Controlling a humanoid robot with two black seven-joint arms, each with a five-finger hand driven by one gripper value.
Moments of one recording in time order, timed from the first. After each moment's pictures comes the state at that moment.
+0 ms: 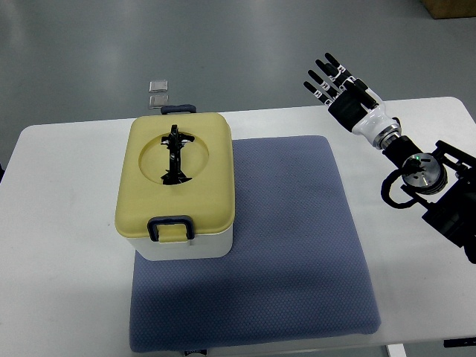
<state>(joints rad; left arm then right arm) 0.01 0.00 -0.02 -0.19 0.01 -0.09 0.10 0.80 -0.24 0.62 0.62 0.31 0.49 0.20</state>
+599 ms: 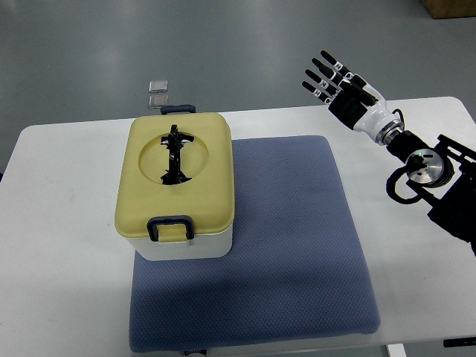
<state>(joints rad) 0.01 0.00 -0.03 -0.18 0.01 -0.09 0.10 0.83 -0.26 0.62 0.62 0.14 0.49 0.20</state>
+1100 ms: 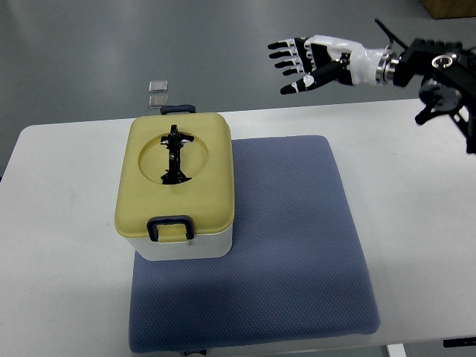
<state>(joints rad) 0.01 0.00 -0.03 -0.18 0.01 -0.09 0.10 1.20 -0.33 0.60 0.64 -0.87 0.61 0.09</state>
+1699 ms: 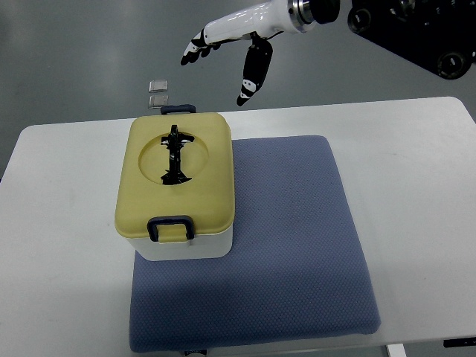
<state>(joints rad) 0.01 0.00 -0.02 -0.18 0.01 -0.09 0.10 1.58 -0.29 0.23 1.02 -1.30 0.61 0.10</state>
